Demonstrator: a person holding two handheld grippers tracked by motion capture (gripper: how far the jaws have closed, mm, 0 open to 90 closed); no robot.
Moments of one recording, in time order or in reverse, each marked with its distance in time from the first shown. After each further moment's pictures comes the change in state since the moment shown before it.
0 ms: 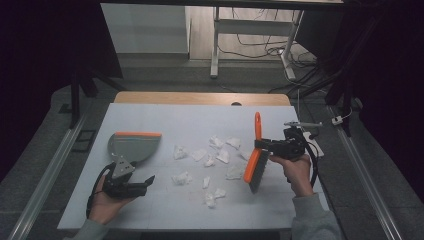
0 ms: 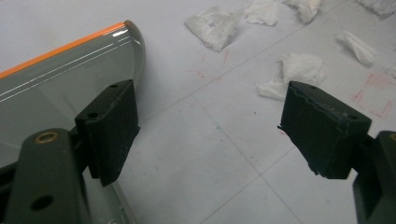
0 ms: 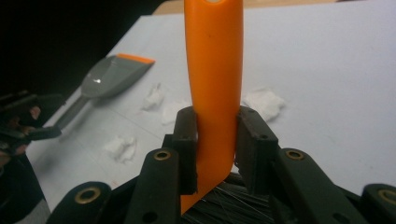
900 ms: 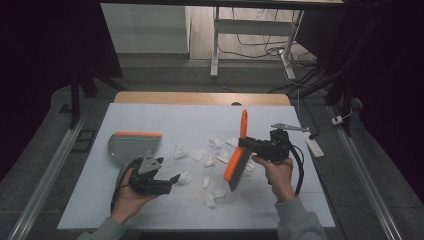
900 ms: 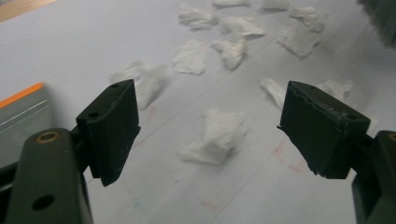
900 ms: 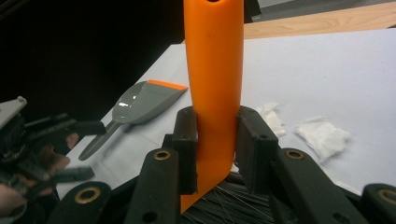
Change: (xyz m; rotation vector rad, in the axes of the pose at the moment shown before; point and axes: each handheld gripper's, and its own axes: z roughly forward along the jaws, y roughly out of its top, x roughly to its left) left arm -0.052 0.047 0.025 -0.038 -0.134 0.081; right arm 0.038 -0.007 0.026 -0.120 0.075 -0.002
